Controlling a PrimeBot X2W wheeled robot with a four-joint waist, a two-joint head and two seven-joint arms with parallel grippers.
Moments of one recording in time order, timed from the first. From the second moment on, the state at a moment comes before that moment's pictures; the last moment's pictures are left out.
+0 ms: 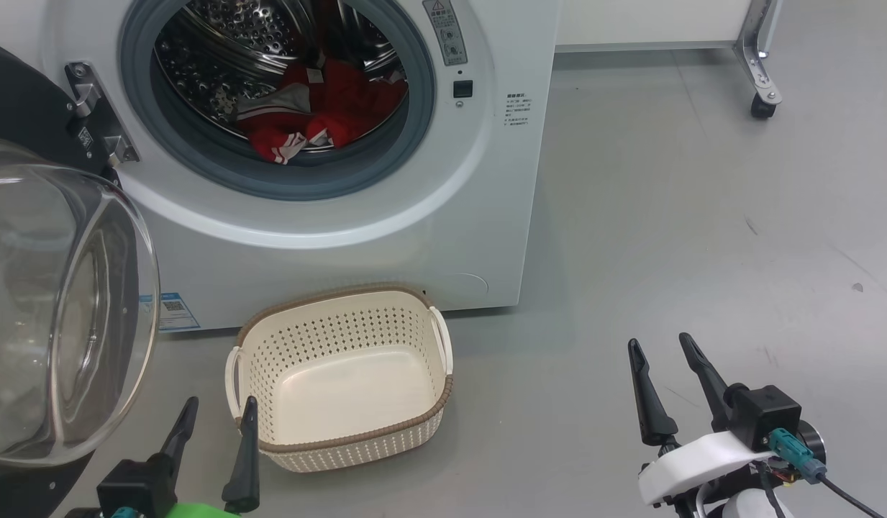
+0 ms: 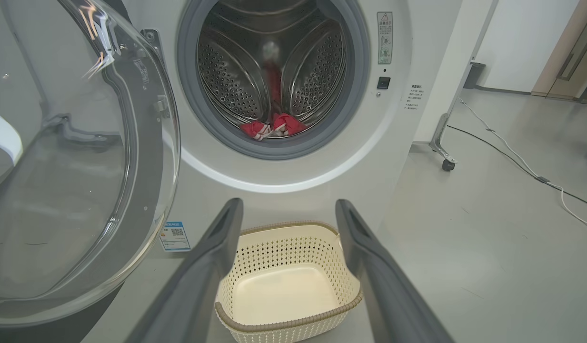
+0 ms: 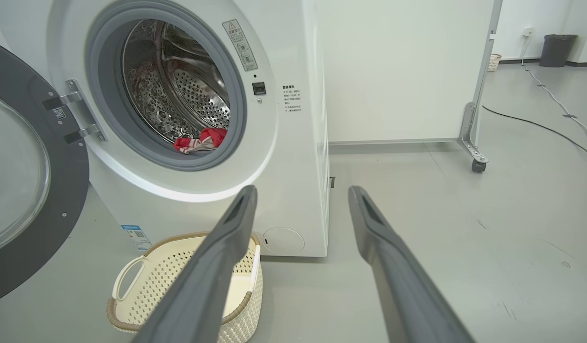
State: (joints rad) left arm 0.15 0.12 -0.18 -0.02 -0.37 0.08 -0.10; right arm -0.01 -0.04 0.21 0.24 0.30 0.03 -0.26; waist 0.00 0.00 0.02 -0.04
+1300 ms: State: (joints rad) left arm 0.15 0.12 -0.18 -0.04 -0.34 0.09 -0.08; right arm 0.01 -0.04 0.21 0.23 0.30 0.03 -0.26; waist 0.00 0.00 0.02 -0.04
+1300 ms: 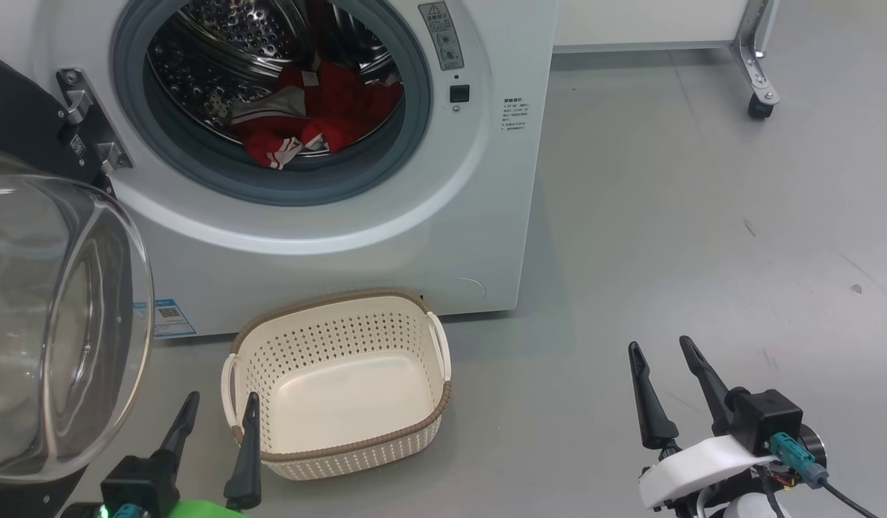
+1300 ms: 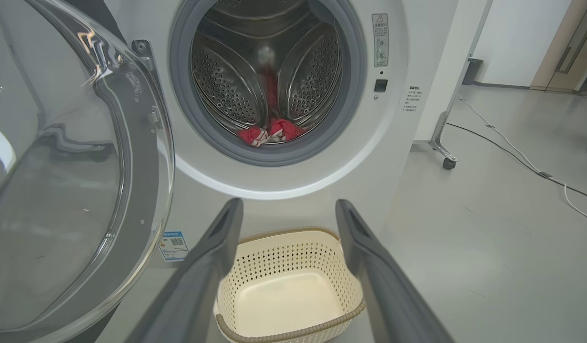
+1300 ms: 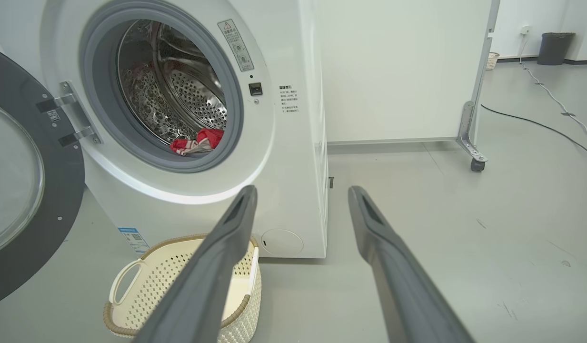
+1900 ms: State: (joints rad) left arm 0.15 0.12 -0.19 -0.05 -0.34 0.09 -0.08; right arm 0.01 -0.04 0.21 0.23 0.30 0.03 -0.26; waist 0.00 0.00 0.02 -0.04
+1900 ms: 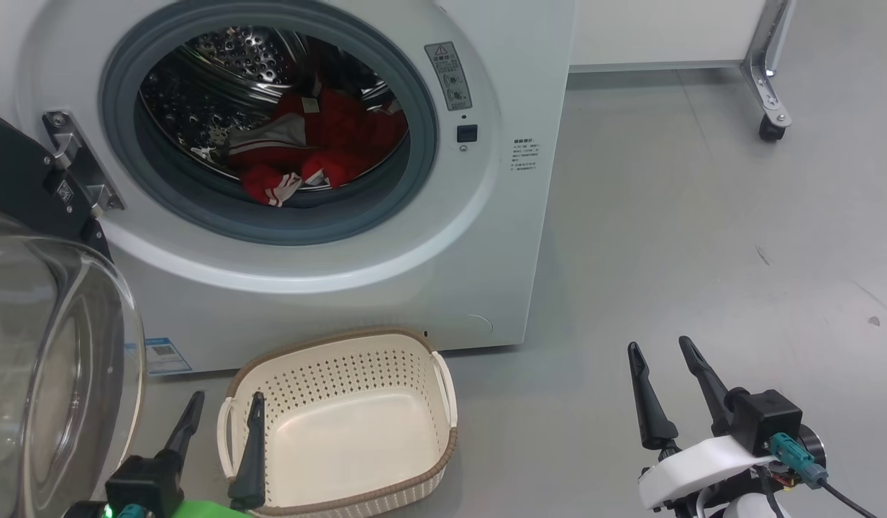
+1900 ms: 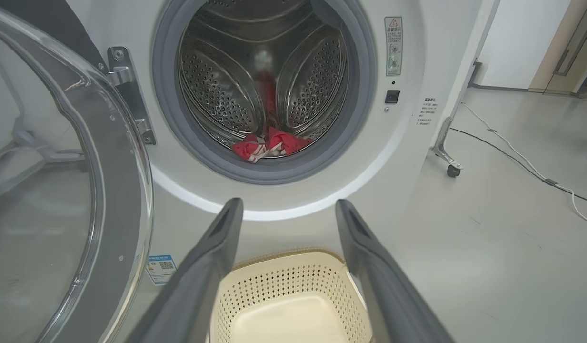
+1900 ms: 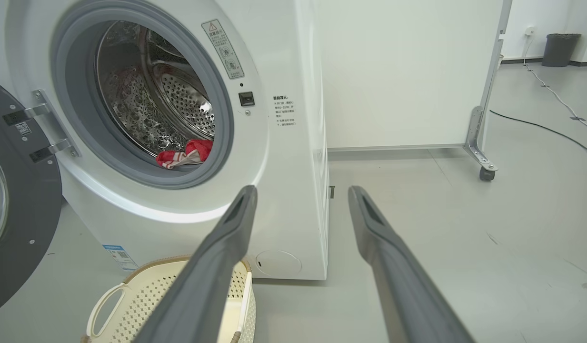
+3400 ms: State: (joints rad) left arm 0.15 0.12 -0.16 -0.03 -0.30 0.10 -0.07; right arm 0.01 -0.04 0.22 0.23 0.31 0.03 -0.26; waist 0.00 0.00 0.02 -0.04
